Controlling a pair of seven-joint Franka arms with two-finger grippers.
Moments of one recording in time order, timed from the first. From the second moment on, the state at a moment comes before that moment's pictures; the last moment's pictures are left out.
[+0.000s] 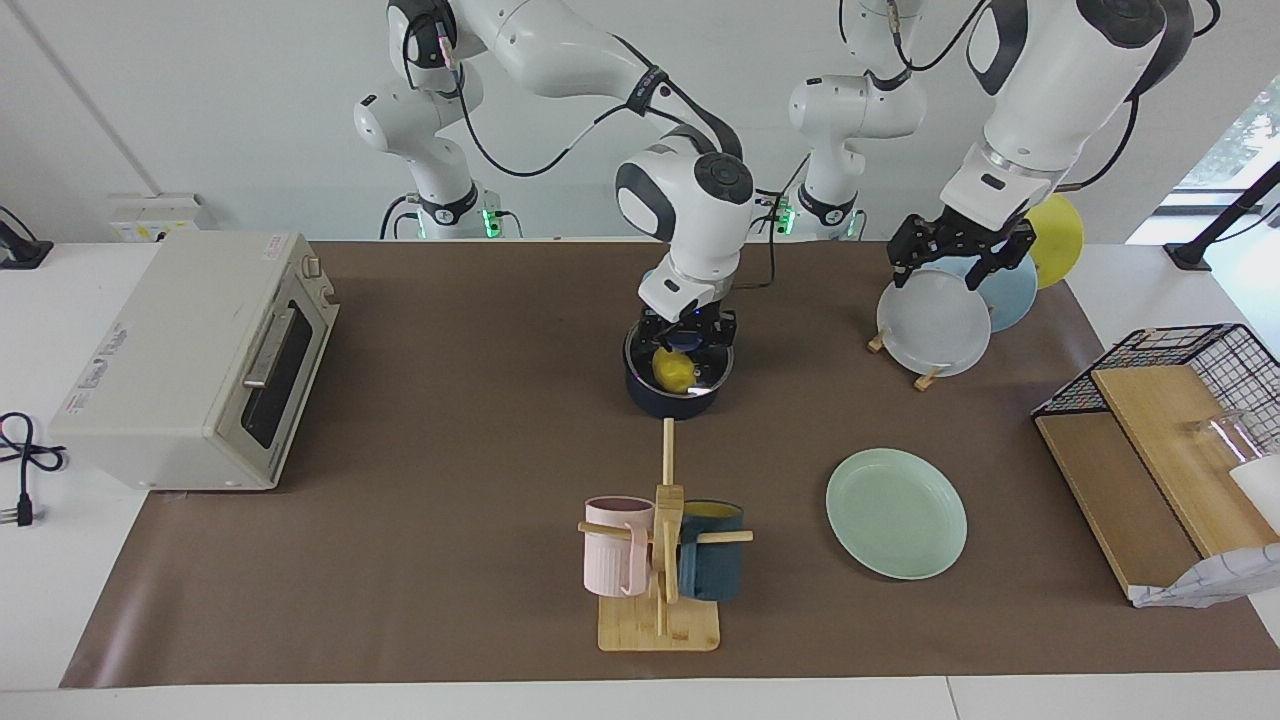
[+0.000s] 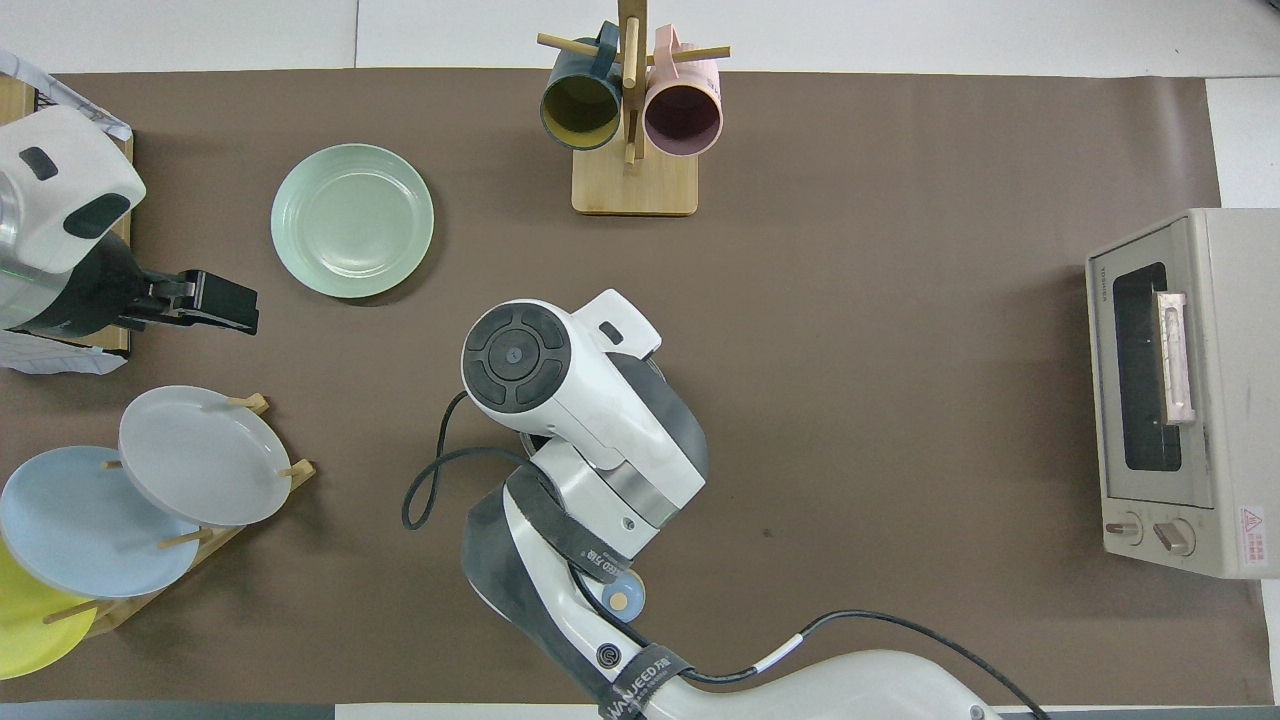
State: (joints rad) left arm -0.15 -0.02 -0.03 -1.63 -0.03 1.59 -0.06; right arm 0.79 0.46 -0.06 -1.52 -0.01 1.93 0.79
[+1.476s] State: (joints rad) left arm -0.12 -0.02 0.00 -1.63 -0.02 1.59 0.00; right arm 0.79 0.43 -0.06 -1.59 -0.01 1.96 0.80
